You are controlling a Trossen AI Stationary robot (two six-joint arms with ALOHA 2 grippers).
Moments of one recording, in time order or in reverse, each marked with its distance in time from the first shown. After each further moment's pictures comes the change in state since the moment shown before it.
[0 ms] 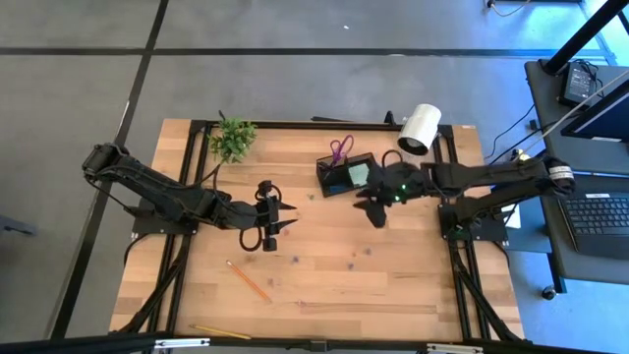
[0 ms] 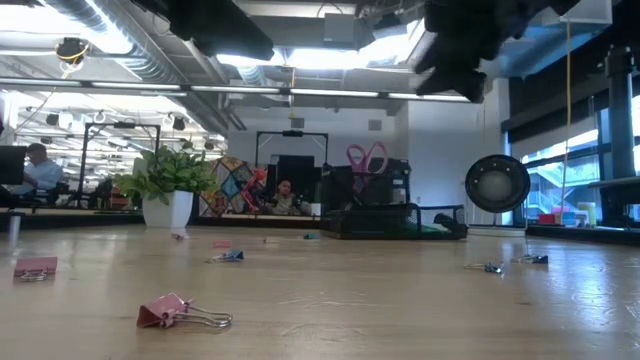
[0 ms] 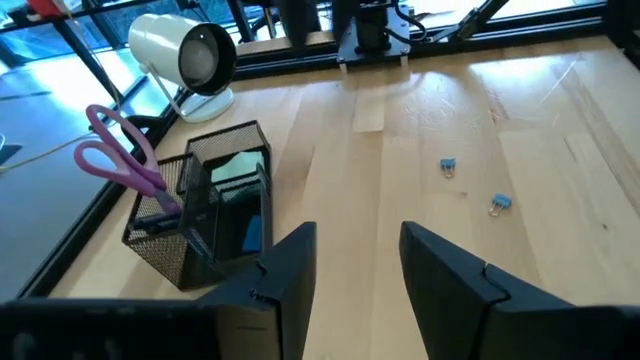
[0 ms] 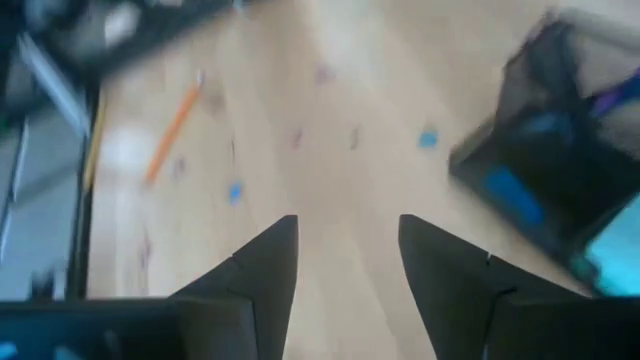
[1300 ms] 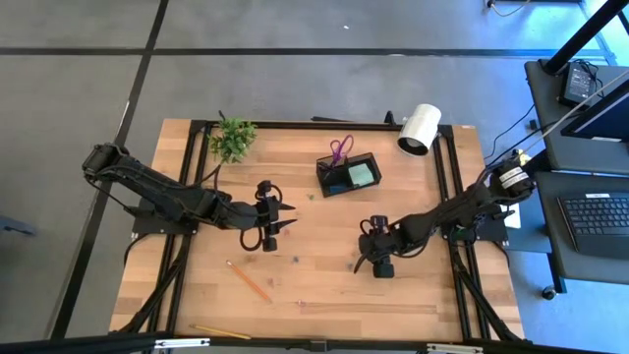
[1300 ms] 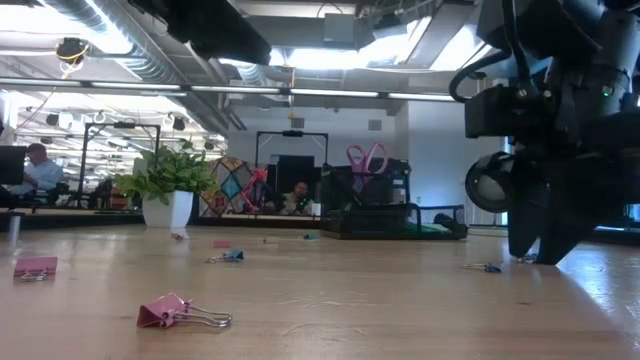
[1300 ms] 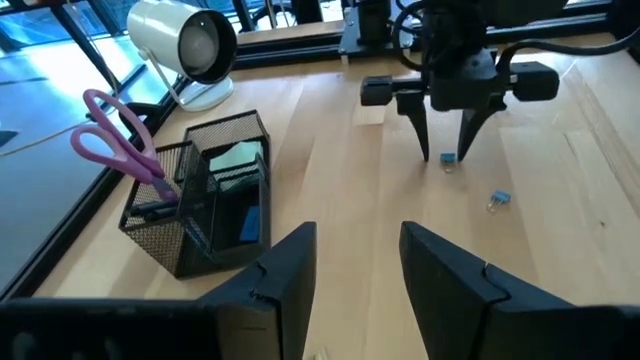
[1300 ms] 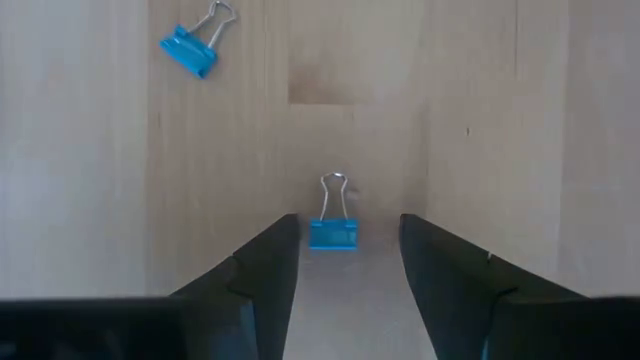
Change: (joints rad) left arm 0.000 0.000 0.000 -0.024 0.000 -0.034; right arm 0.377 0.468 -0.100 -0.003 0.130 -0.115
